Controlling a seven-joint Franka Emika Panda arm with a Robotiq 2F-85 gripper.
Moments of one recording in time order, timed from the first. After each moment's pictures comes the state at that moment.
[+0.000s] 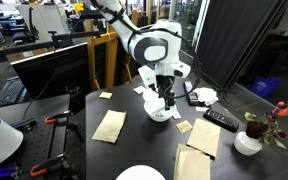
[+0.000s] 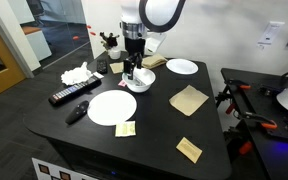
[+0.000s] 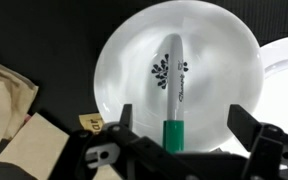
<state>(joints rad) 0.02 0.60 -0.05 -1.93 -0.05 2.57 0.15</state>
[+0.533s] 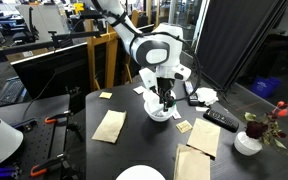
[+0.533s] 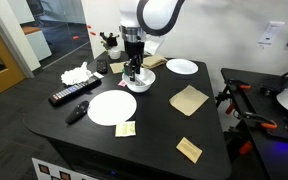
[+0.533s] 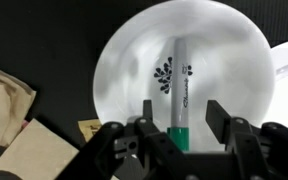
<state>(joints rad) 0.02 0.63 -0.06 -1.90 -0.05 2.55 0.15</state>
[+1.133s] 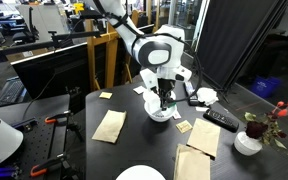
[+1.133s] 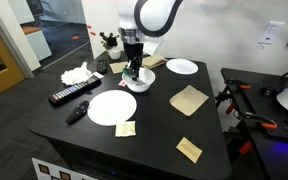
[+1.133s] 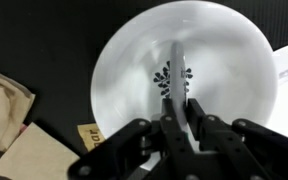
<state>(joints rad) 0.02 0.65 -0.06 -1.87 -0.05 2.51 0.15</state>
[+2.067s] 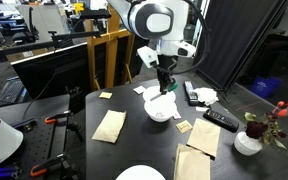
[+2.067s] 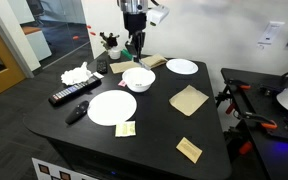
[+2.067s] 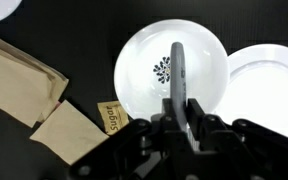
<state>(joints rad) 0.02 0.45 -0.05 -1.91 -0.05 2.34 0.12</state>
